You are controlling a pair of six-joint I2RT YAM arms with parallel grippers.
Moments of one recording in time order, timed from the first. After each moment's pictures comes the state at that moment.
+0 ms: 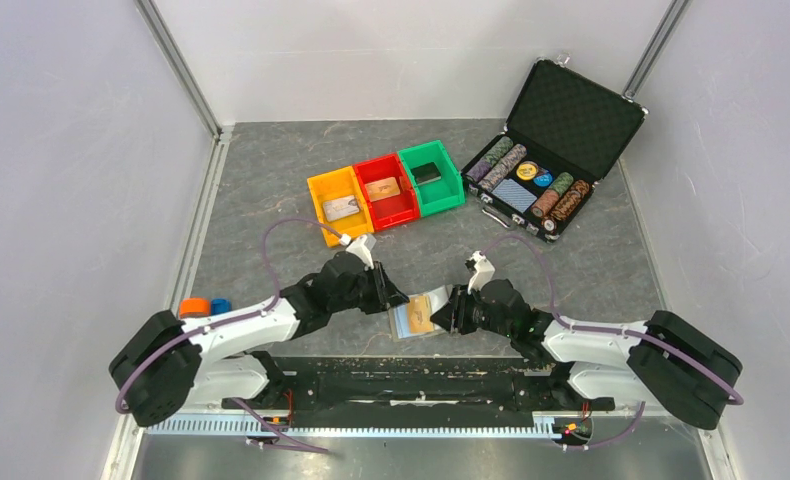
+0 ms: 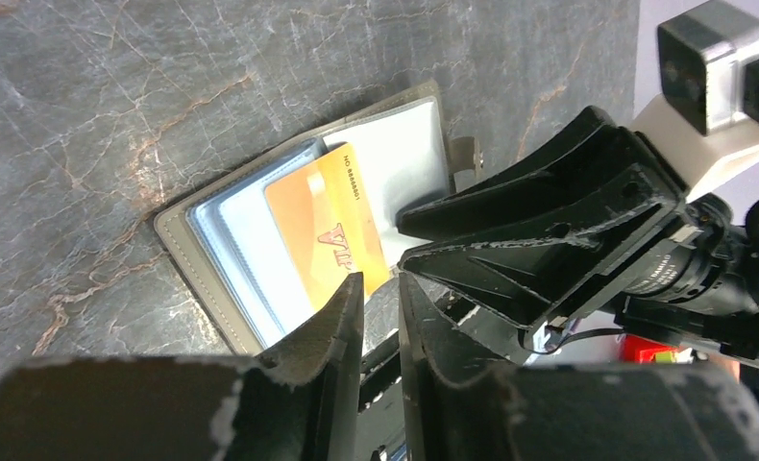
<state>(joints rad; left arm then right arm) -0.84 1.15 0.47 0.11 0.12 -0.94 0.87 1.17 0.20 0.45 -0.07 0.73</state>
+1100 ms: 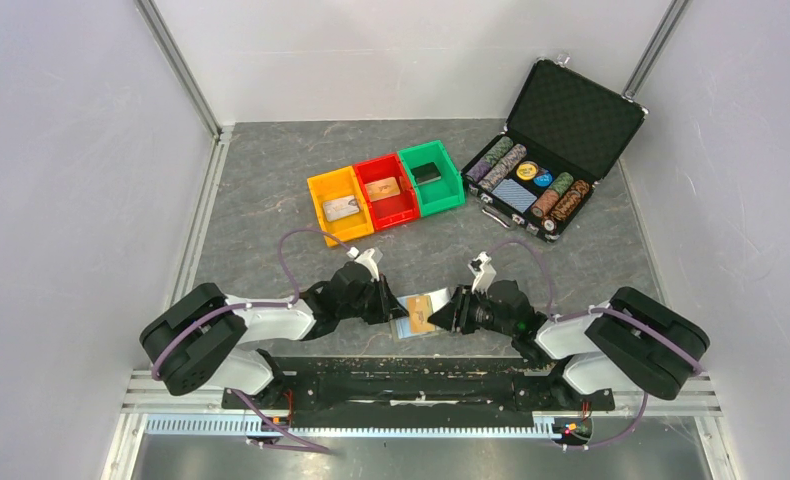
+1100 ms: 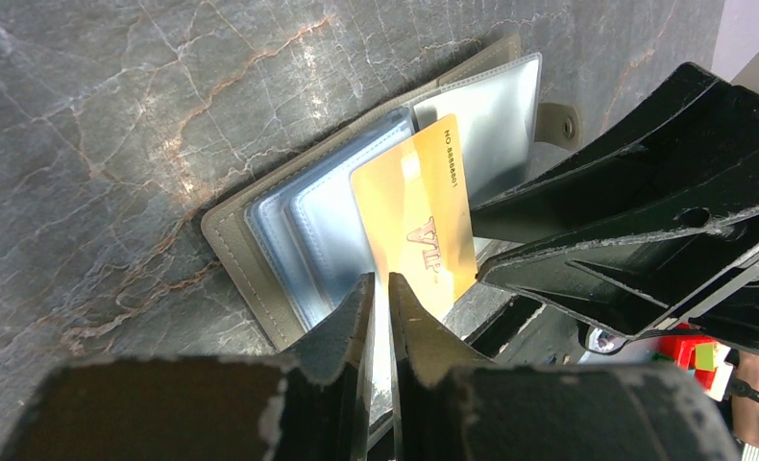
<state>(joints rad) -0.84 1.39 0.38 0.34 0.17 -0.93 0.79 1.37 0.12 0.79 -0.24 0.83</state>
